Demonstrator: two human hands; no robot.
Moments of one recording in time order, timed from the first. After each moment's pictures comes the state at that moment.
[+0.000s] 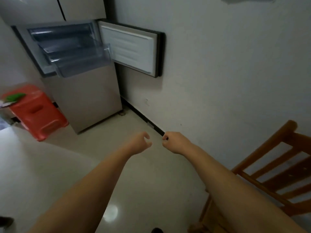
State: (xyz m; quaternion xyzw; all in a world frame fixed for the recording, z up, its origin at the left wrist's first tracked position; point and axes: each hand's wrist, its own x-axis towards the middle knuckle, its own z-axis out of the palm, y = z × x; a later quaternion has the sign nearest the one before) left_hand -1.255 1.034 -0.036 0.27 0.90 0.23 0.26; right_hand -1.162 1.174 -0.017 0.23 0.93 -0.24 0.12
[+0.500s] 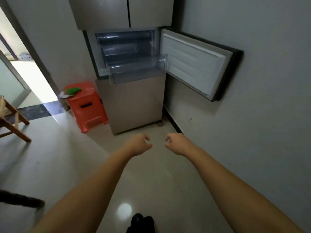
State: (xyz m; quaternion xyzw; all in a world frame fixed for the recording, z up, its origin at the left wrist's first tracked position) left_hand -1.499 0.974 -0.039 0.12 0.94 0.24 0.22; right_hand -1.458 1.144 -0.022 0.07 0.96 -0.21 0.17
